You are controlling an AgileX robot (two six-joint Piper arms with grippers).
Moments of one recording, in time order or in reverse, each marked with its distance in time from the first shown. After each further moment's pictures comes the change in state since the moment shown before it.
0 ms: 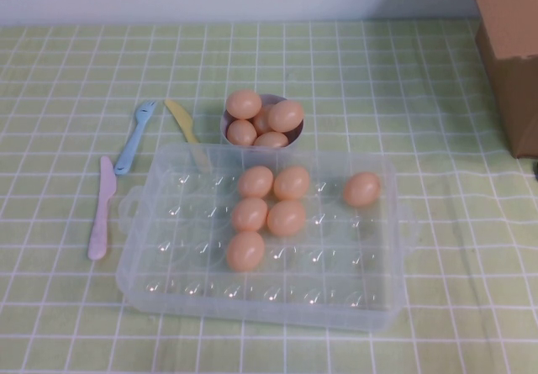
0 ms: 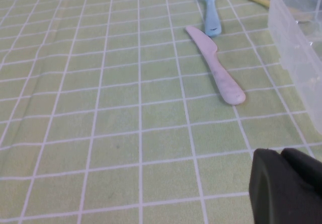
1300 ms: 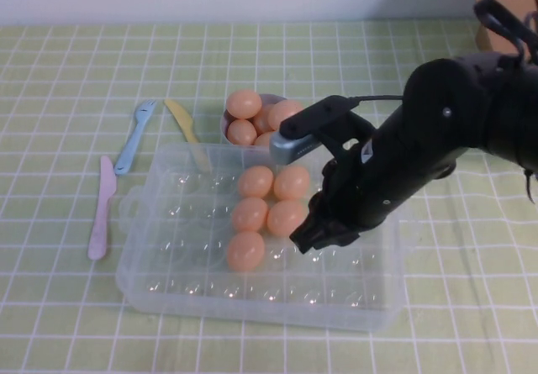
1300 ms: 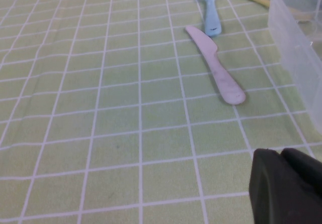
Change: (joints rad) right arm 0.544 1.627 -1.282 -0.549 0.642 -0.107; left arm 0.000 0.000 0.000 0.000 0.000 0.000
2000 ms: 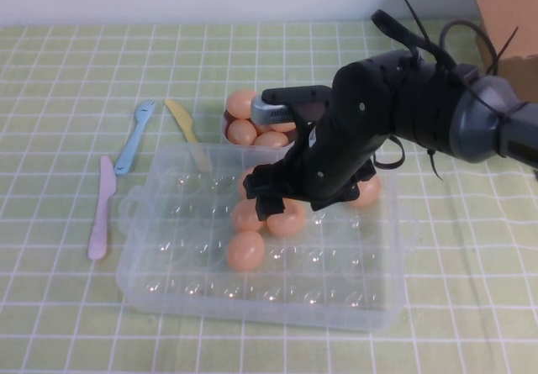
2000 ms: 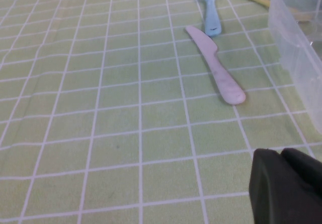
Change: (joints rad) right arm 0.005 0.268 -0.252 -0.089 -0.049 0.460; left arm 0.000 0.000 0.000 0.000 0.000 0.000
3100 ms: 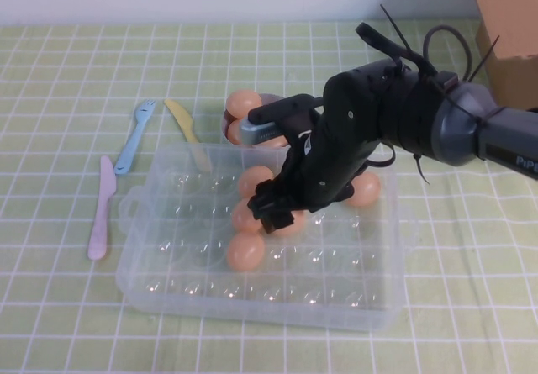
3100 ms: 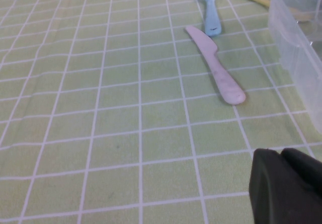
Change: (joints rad) right arm 0.000 0.053 -0.025 -0.019 0.011 -0.212; left arm 0.000 0.000 0.000 0.000 0.000 0.000
